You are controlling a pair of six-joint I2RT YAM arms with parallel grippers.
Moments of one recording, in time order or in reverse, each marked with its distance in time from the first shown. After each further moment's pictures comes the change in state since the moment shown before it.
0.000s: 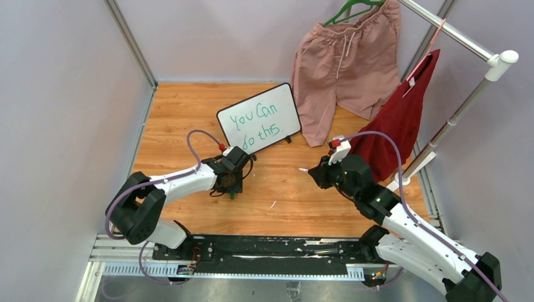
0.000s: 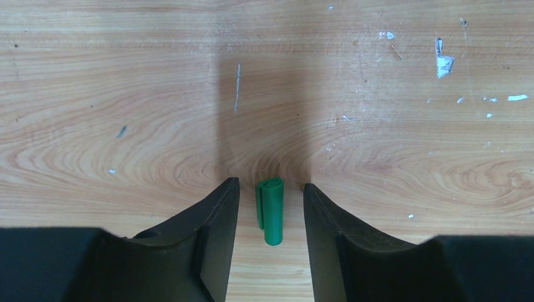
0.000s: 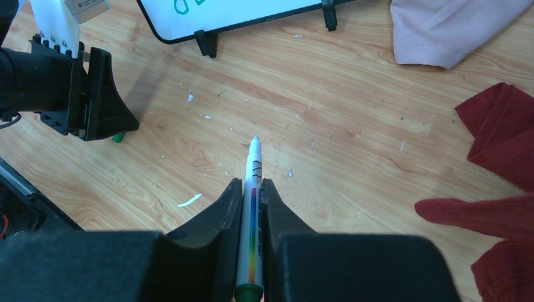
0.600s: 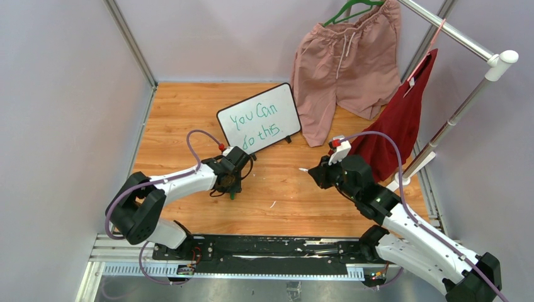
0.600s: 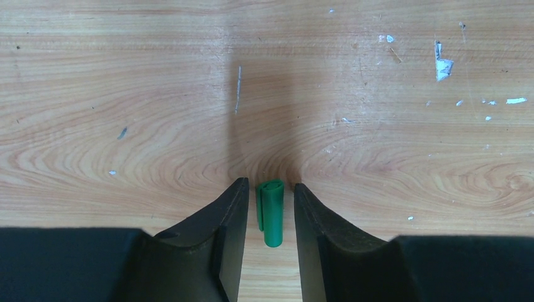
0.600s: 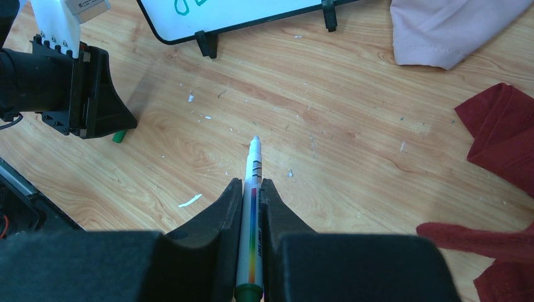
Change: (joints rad) left arm 0.000 0.001 -0.004 0.006 -0.006 -0.004; right arm 0.000 -0.003 0.000 0.000 0.000 0.000
